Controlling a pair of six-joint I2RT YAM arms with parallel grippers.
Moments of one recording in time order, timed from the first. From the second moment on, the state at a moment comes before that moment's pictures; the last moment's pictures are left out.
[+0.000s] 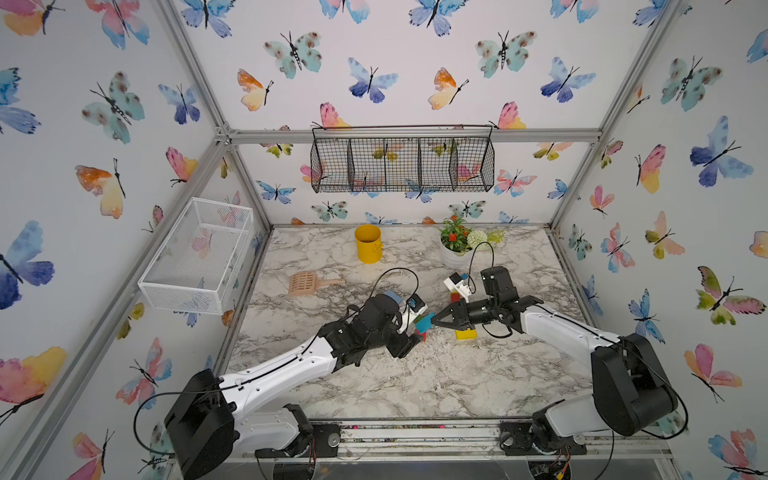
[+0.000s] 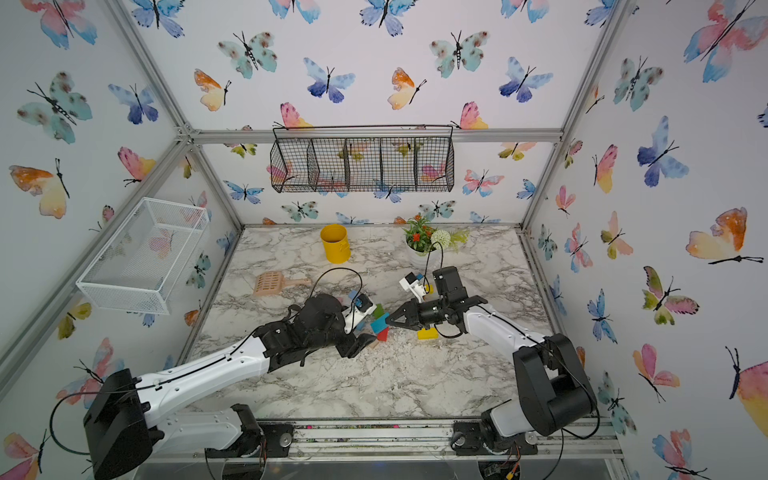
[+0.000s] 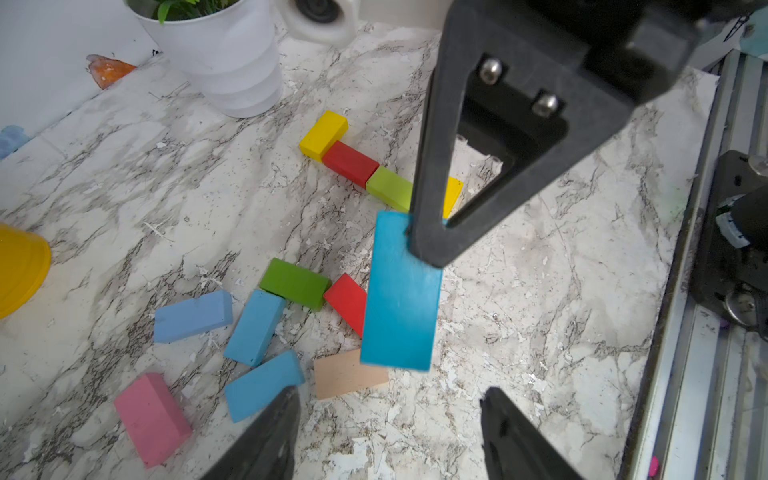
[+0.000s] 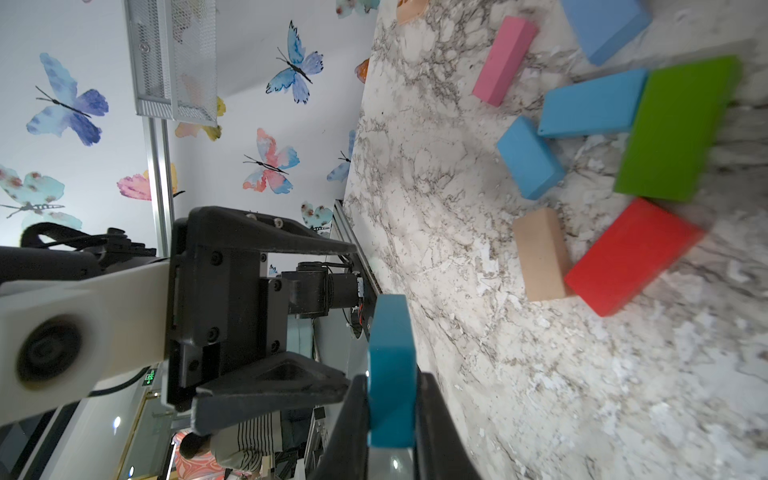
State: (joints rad) left arm -0.88 1.20 0.80 -0.26 0.09 0.04; right arm 0.39 1.47 0.82 -0.21 -1.05 0.50
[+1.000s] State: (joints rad) left arm -0.73 1.15 0.73 -0.15 0.29 -0.10; right arm -0.10 1.73 1.02 -0.35 -0.87 0.26
